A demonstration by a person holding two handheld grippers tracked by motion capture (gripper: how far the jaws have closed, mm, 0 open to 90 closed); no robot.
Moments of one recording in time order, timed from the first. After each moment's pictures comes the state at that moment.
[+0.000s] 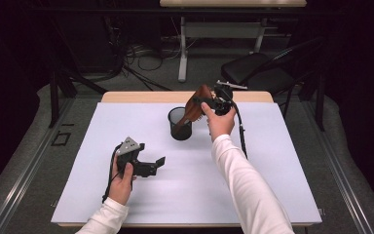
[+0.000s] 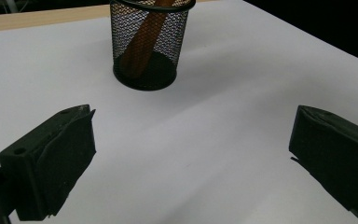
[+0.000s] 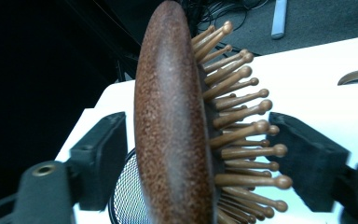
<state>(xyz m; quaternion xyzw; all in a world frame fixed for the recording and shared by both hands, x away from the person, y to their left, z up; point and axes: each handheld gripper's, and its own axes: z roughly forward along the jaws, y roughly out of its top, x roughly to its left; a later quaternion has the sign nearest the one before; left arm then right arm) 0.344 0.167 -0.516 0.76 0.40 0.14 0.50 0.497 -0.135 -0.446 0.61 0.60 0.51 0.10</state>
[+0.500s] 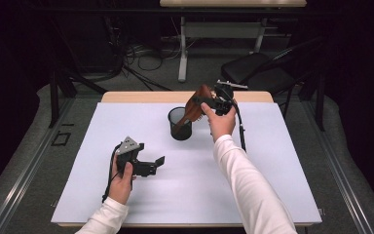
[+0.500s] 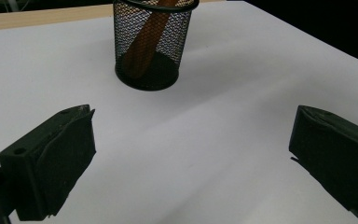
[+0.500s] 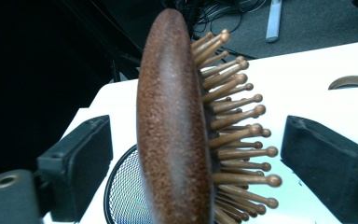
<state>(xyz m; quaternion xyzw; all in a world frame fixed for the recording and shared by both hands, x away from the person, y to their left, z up) 0.345 0.167 -0.517 0.76 0.40 0.14 0.50 0.495 -0.135 -0.442 0.60 0.61 0.50 0.12</state>
